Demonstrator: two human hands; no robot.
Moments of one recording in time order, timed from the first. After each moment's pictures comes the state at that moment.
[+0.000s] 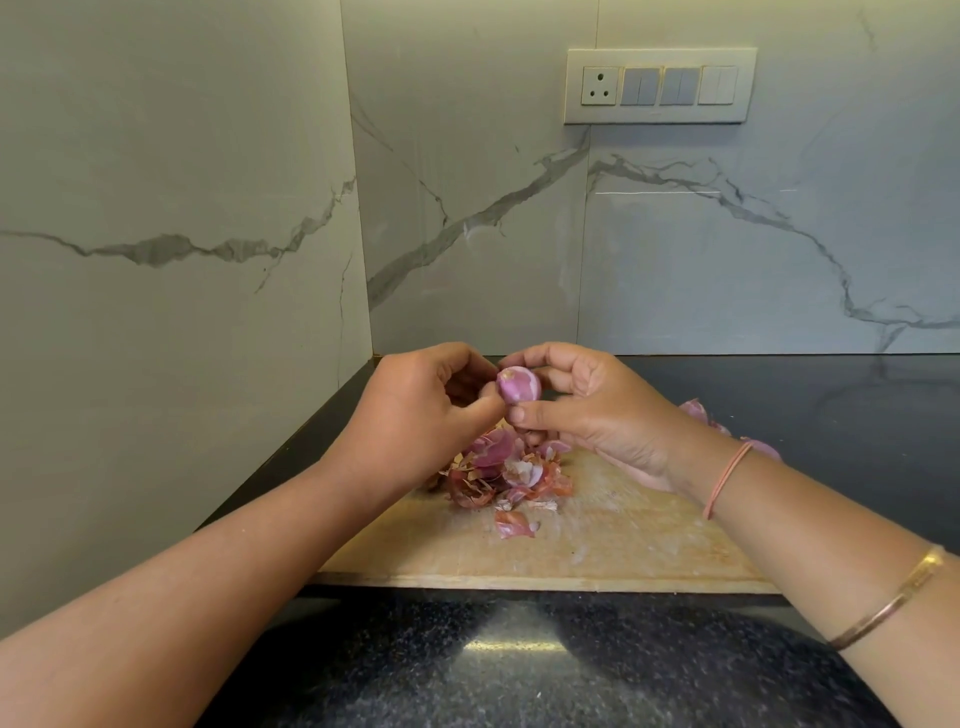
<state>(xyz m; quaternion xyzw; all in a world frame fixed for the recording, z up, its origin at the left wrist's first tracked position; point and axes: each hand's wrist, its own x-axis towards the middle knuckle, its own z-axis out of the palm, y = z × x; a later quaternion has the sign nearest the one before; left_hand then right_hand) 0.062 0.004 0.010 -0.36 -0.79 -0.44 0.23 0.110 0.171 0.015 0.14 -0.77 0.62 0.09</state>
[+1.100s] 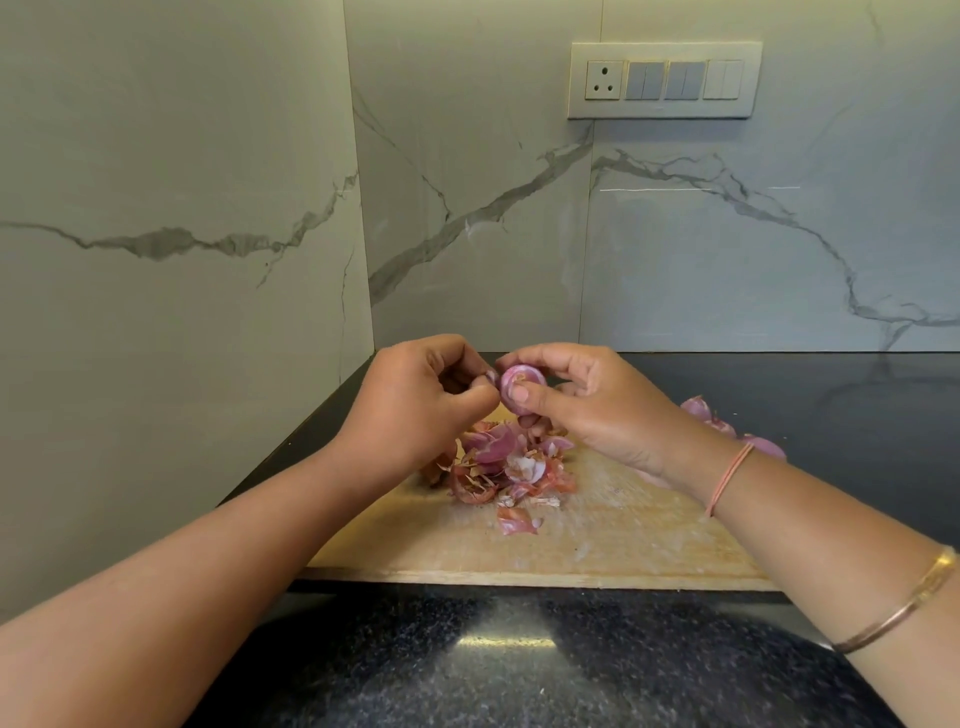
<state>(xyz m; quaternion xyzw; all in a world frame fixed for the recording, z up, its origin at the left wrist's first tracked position) 0.061 0.003 0.013 -0.34 -0.79 -0.46 0.22 0.109 0.167 0.014 0.14 -0.83 0.52 0.17</state>
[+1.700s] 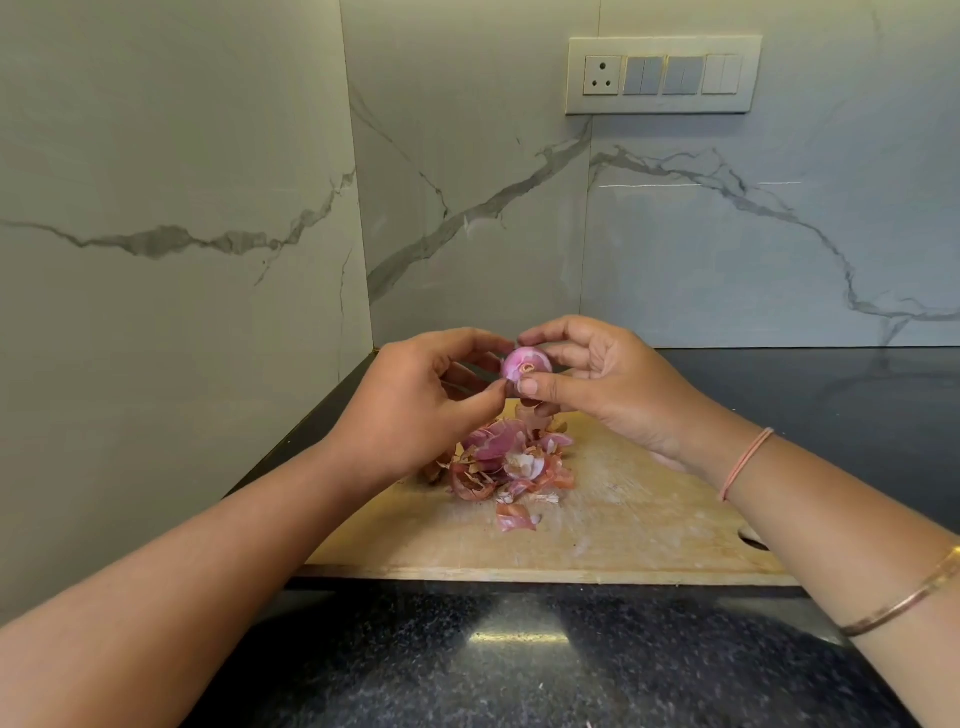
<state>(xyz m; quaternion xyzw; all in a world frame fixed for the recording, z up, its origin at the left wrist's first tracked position) 0.062 0.000 0.014 -0.42 -0.76 -0.45 0.19 0.113 0.175 0.023 0.13 -0.80 0.56 0.16</state>
